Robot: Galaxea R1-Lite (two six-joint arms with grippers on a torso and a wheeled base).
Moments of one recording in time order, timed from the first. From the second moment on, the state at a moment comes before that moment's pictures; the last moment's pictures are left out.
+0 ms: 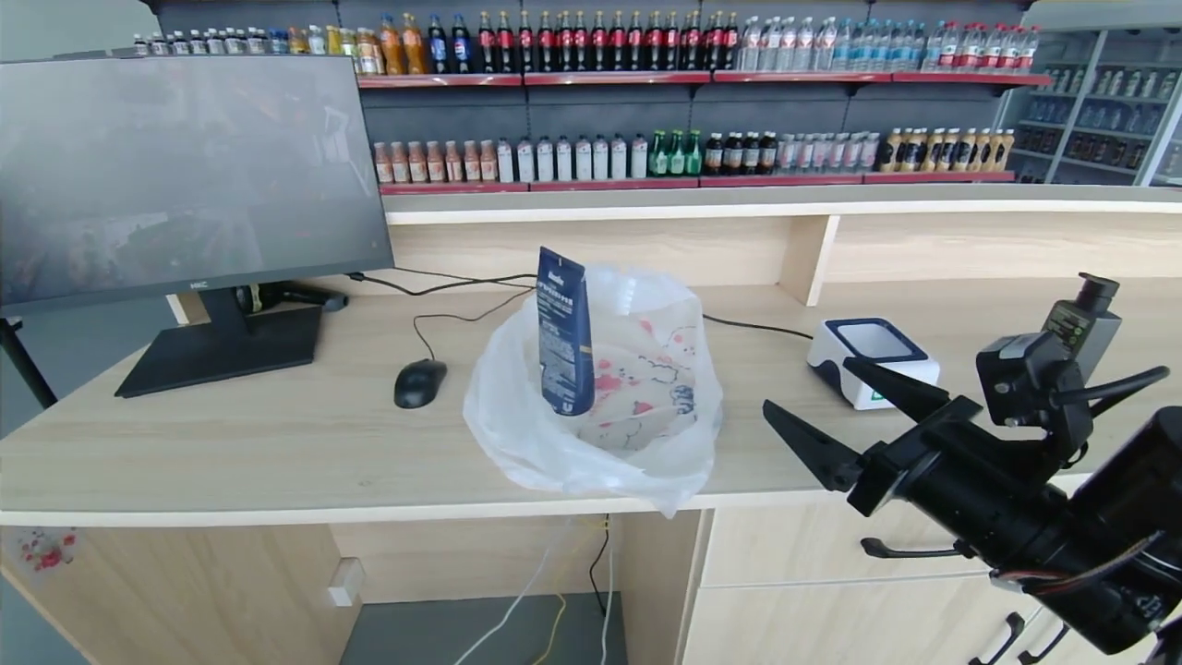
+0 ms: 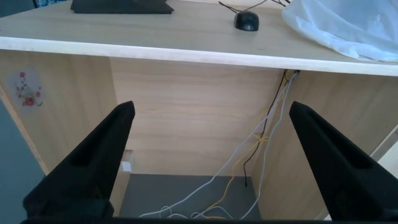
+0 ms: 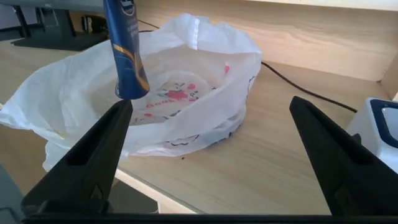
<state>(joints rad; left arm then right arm) 0.00 0.00 0.00 0.00 0.00 -0.01 0.47 1.69 -0.25 -1.57 0.07 -0.04</state>
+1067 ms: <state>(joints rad) 0.00 0.00 0.00 0.00 0.00 -0.01 0.47 1.67 -0.23 -1.57 0.07 -0.05</state>
